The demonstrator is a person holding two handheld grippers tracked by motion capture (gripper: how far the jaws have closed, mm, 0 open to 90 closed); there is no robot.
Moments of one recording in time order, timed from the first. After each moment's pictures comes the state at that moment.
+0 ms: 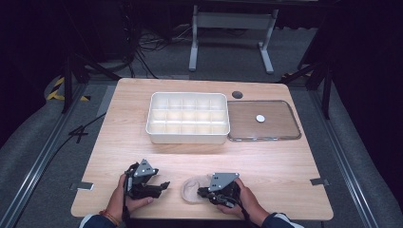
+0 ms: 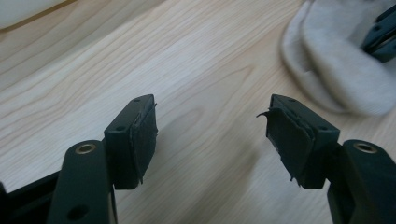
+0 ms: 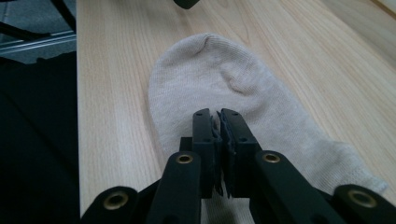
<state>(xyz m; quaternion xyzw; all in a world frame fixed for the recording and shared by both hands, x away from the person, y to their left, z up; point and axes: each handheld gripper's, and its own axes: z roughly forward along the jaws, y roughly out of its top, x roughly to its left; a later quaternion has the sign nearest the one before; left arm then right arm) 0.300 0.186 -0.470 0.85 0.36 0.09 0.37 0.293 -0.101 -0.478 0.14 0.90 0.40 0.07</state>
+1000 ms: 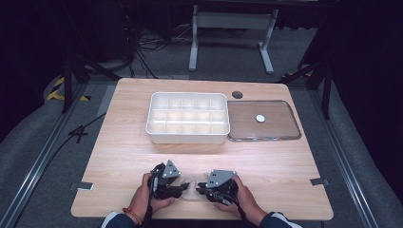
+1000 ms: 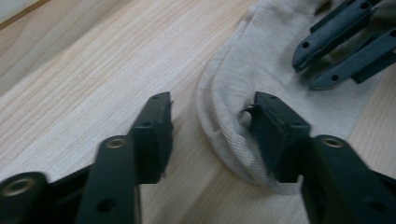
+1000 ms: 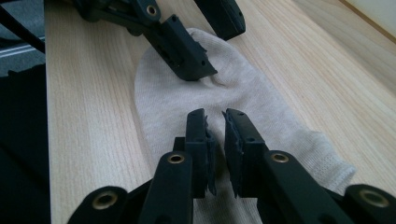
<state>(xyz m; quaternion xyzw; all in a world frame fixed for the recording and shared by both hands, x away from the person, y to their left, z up) 0.304 0.128 -0.472 0.88 0.32 0.08 0.34 0.297 -0.096 -0.477 0.16 0.90 0.40 0.09</state>
